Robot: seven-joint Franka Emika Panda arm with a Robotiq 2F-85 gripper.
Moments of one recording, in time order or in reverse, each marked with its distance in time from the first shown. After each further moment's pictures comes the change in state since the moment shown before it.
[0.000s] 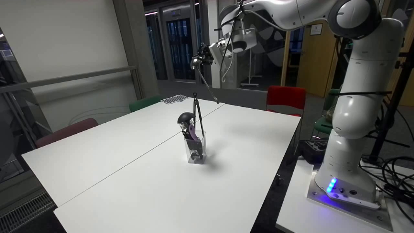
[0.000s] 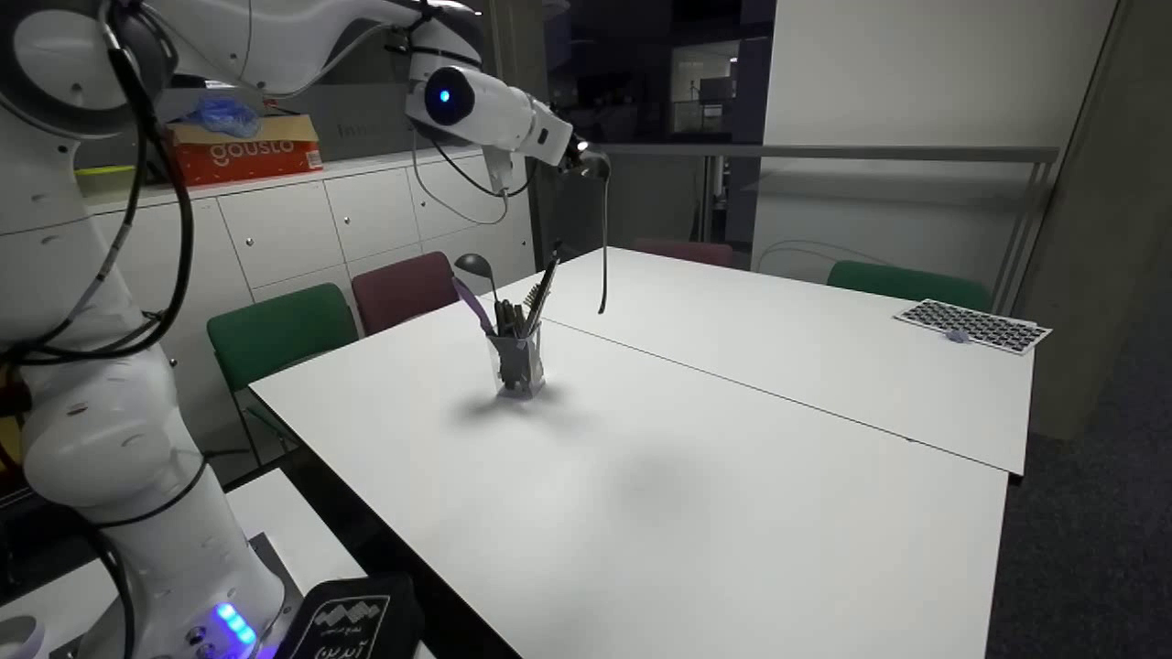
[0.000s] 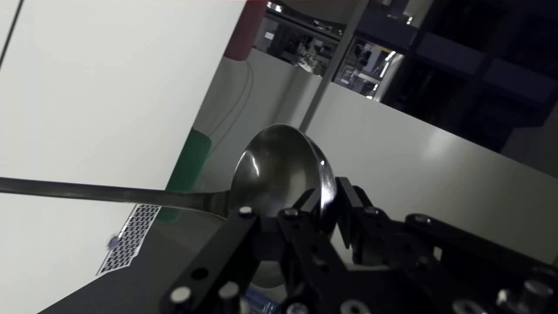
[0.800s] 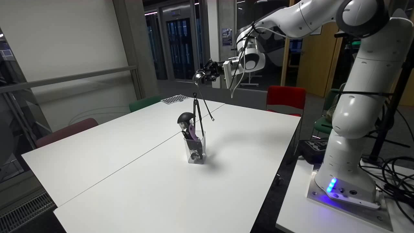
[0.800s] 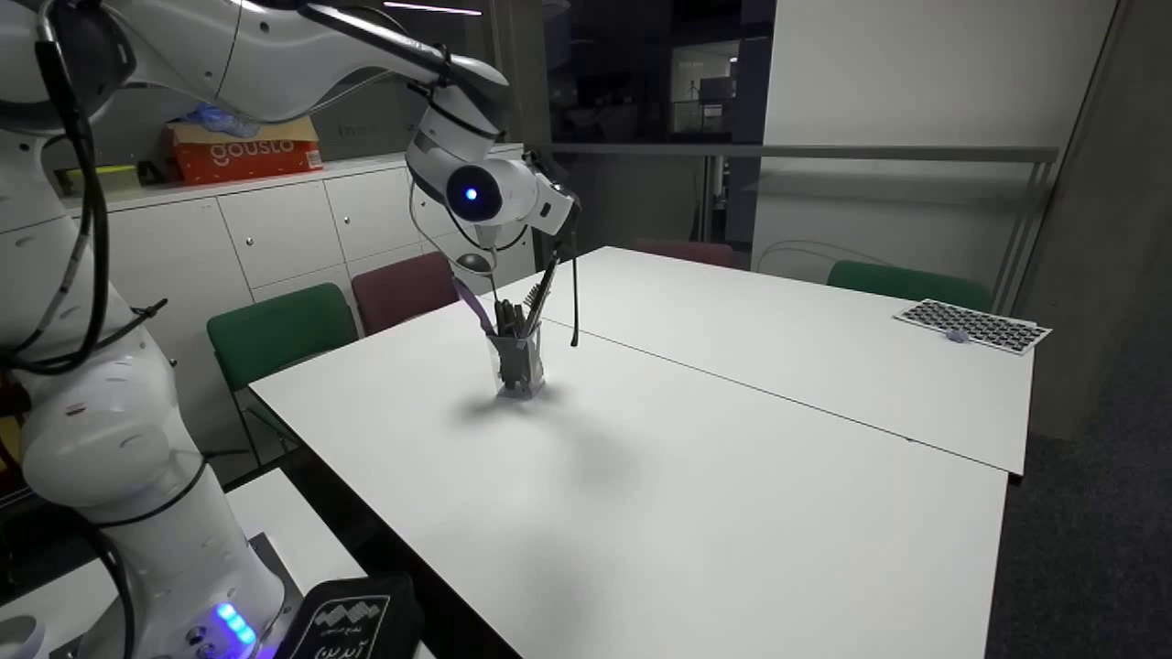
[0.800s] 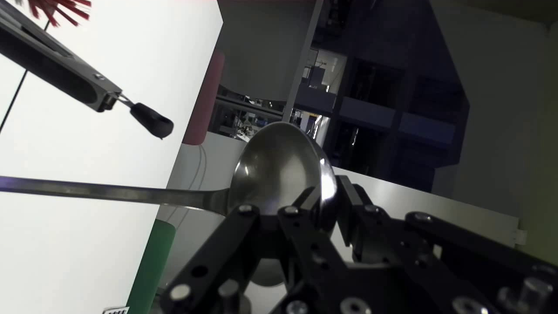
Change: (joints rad) arm -0.009 -0.076 -0.121 -0.283 0.281 -0.498 -0.288
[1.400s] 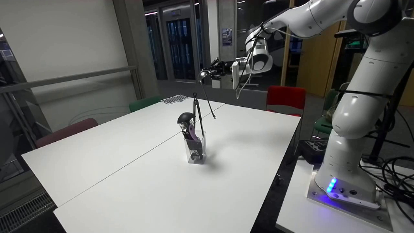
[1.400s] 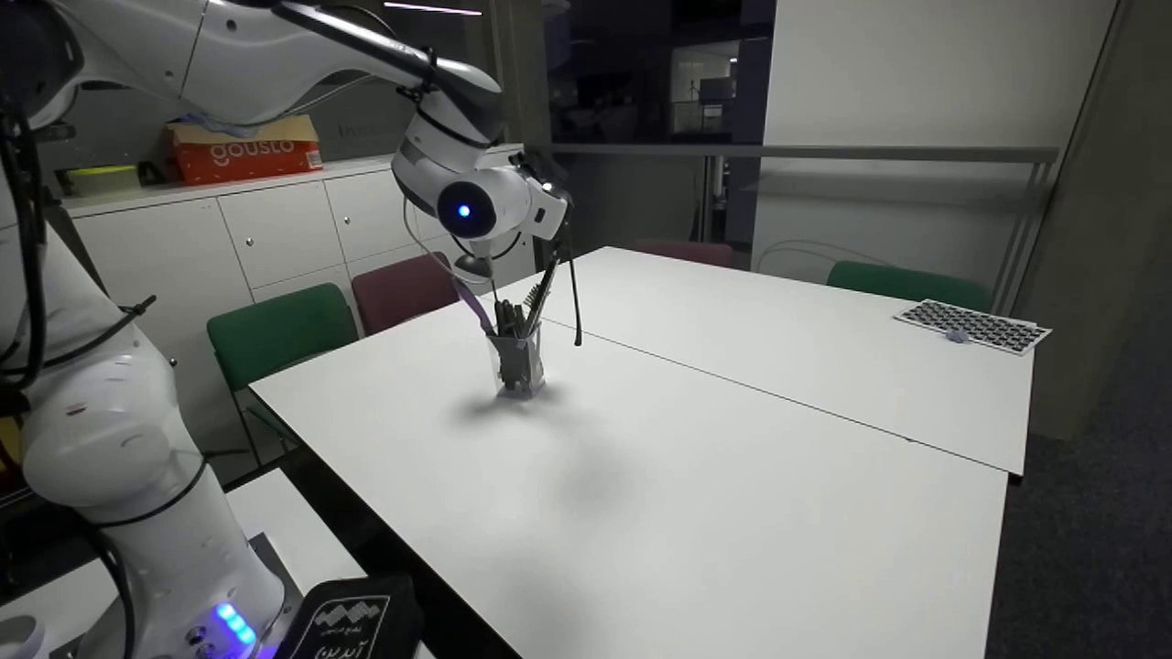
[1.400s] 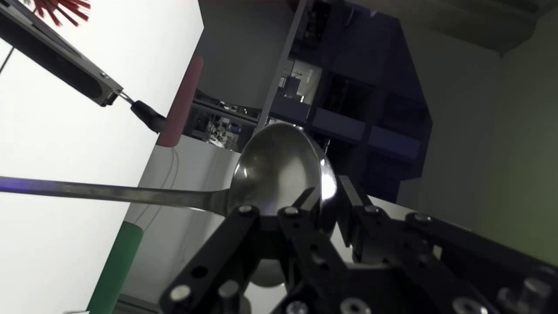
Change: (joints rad) arm 0.002 -0.089 -0.061 -0.111 0.001 -0.128 -0.098
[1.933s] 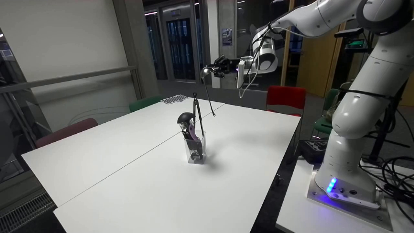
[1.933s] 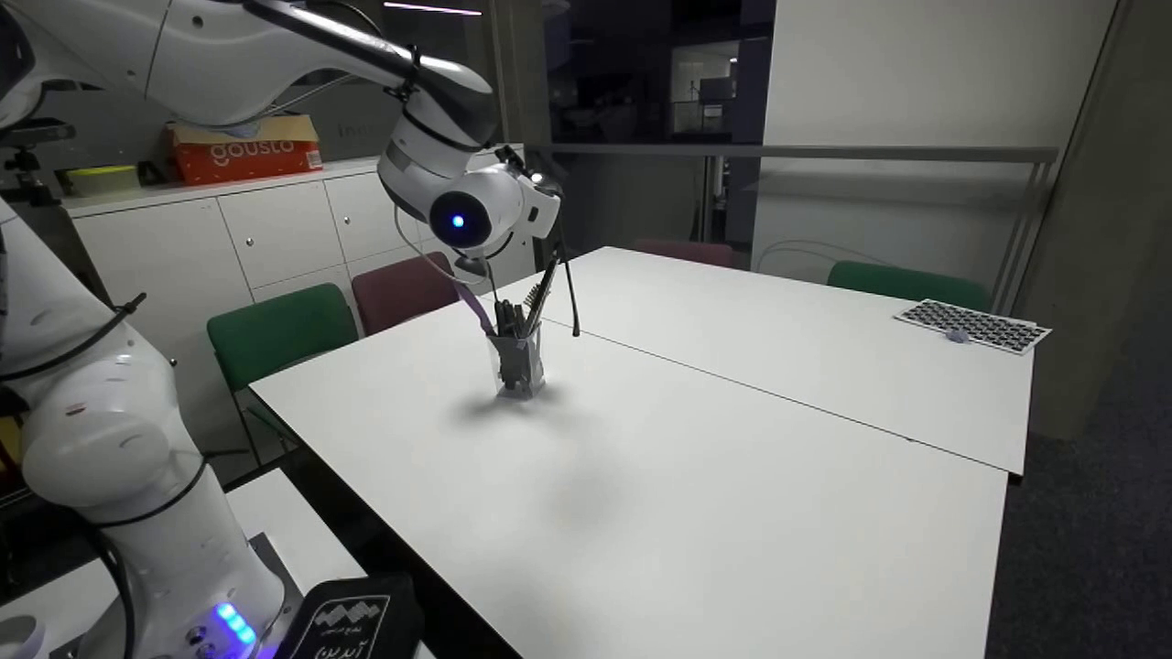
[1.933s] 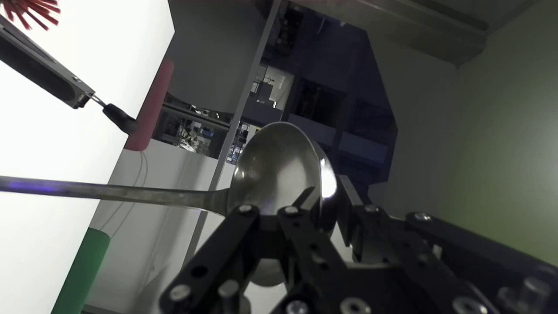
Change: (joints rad) arm -0.005 -0.069 -0.044 -0.075 -0.002 -0.114 -0.040
